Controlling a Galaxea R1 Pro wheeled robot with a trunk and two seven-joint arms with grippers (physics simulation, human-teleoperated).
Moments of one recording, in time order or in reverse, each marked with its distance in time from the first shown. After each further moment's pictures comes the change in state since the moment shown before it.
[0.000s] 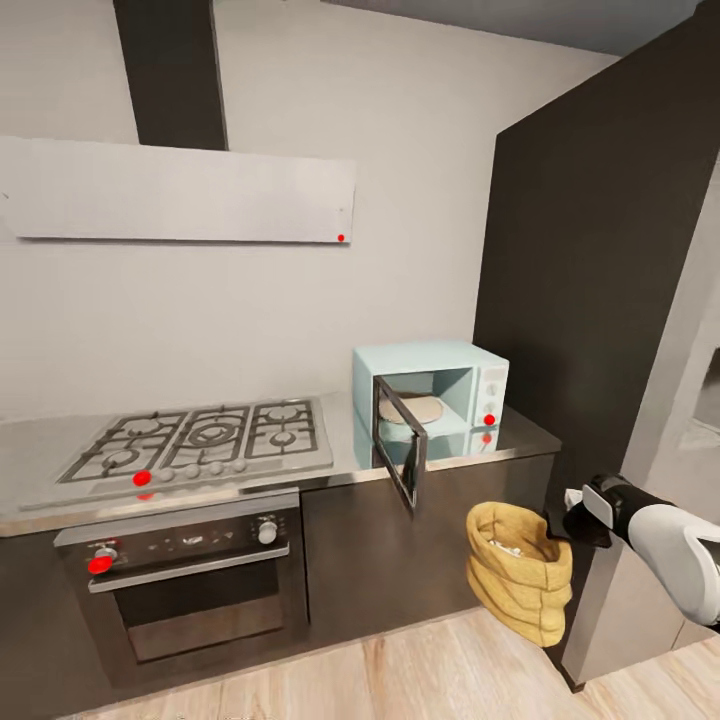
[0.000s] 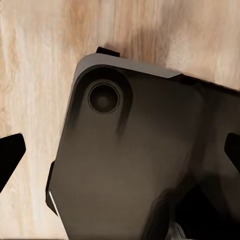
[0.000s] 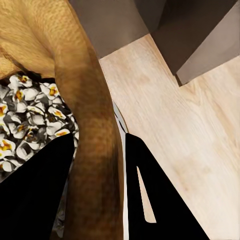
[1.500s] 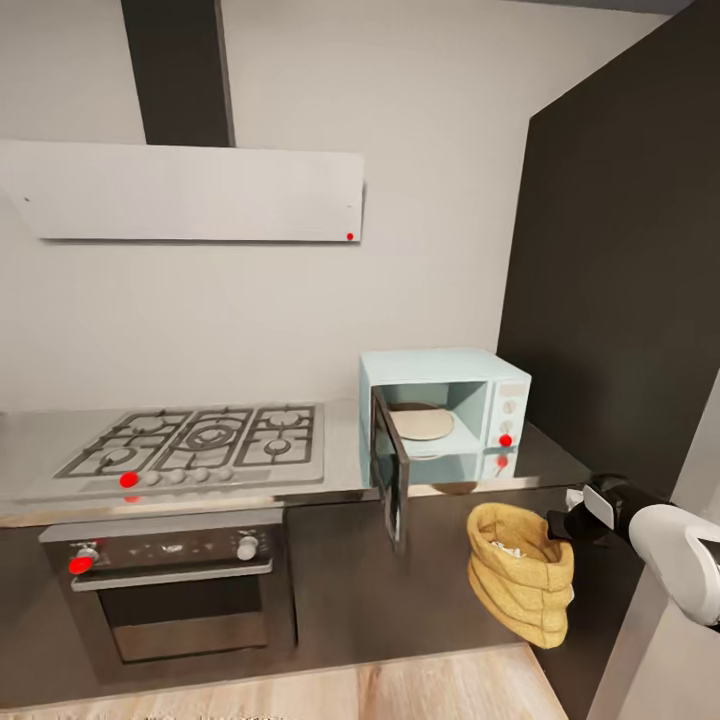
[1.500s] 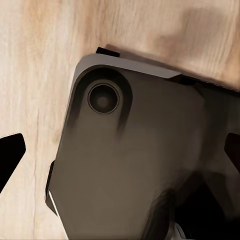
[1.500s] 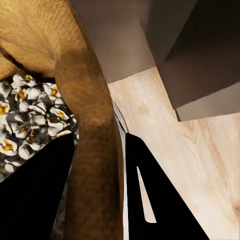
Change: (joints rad) left arm 0.000 0.000 0.000 0.000 0.000 -0.001 0.000; right arm 0.000 -0.002 0.002 0.000 0.007 0.003 0.002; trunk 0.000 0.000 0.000
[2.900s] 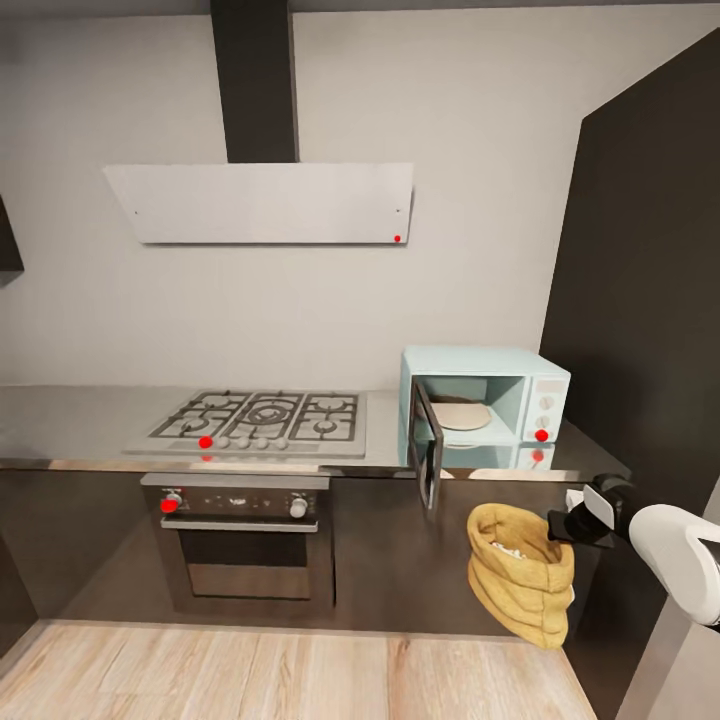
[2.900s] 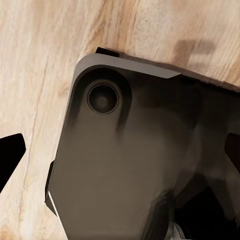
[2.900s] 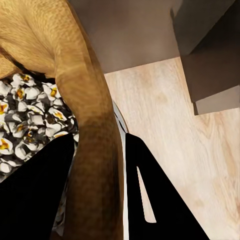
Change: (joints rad) left arm 0.000 -0.001 0.001 0.000 0.000 0.000 0.000; right arm 0.000 -0.001 0.001 0.000 0.001 0.008 0.002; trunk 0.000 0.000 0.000
